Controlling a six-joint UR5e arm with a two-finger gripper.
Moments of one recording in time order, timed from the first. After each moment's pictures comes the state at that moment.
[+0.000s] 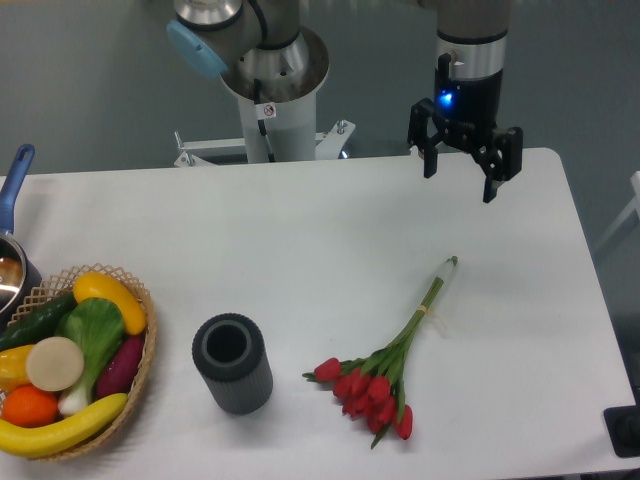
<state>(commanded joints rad) 2.81 -1.56 -1.78 -1.03 1.35 1.54</state>
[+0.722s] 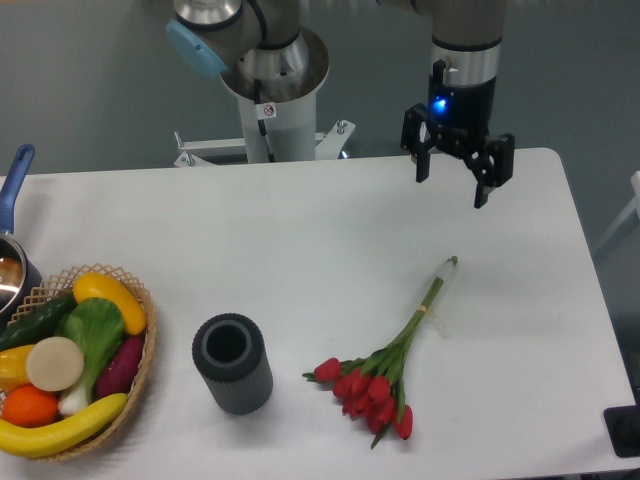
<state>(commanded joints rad) 2.80 -1.58 -1.84 -0.98 1.31 1.50</state>
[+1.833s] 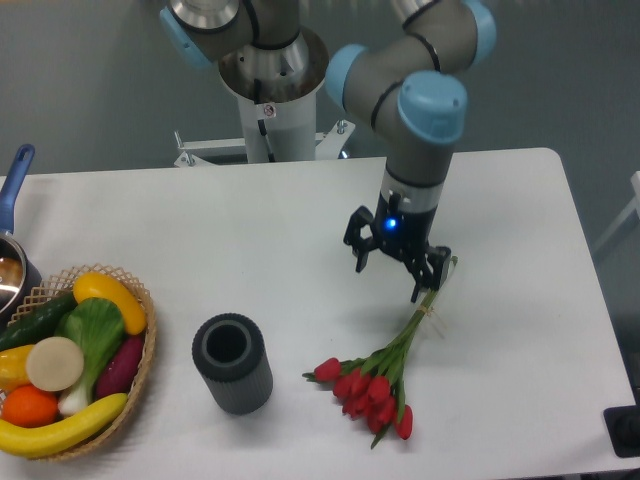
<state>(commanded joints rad) 2.62 -1.92 -1.76 -0.87 1.31 1.19</state>
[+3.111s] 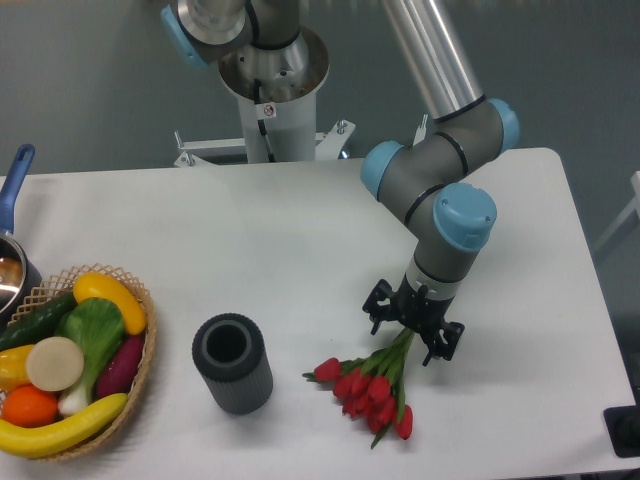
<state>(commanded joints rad) 2.62 -2.13 -1.68 -0.80 1.29 1.19</state>
